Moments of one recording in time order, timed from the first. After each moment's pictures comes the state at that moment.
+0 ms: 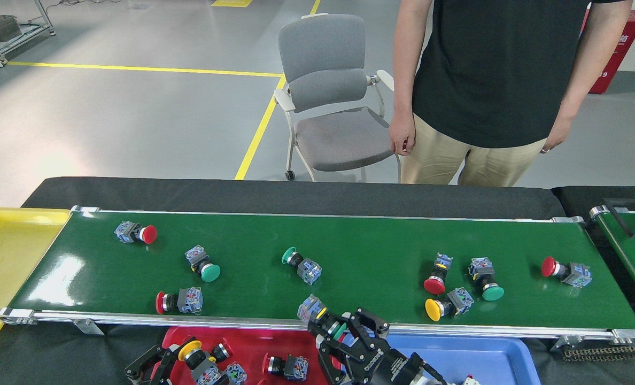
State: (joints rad) left arm 0.25 0.25 0.06 -1.67 -1.47 -0.78 0.16; right arm 0.01 0.04 0.38 -1.63 1.25 -0.47 0.24
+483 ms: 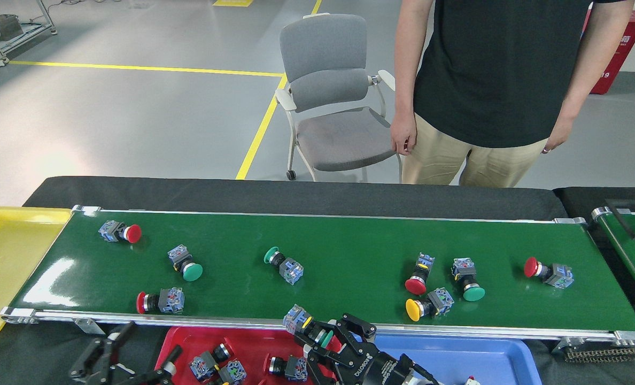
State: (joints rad) left arm 0.24 0.13 0.35 -1.57 -1.47 -0.56 0.15; right arm 0.00 0.06 0.35 -1.63 1.24 -0.50 0.26
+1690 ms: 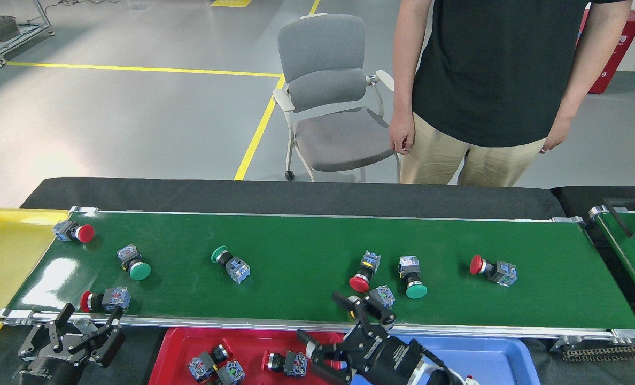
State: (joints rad) left arm -0.05 0.24 0.35 -1.19 -1.48 -0.50 0.11; right arm -0.03 0.11 0.16 -1.65 1.26 -0.35 0.19
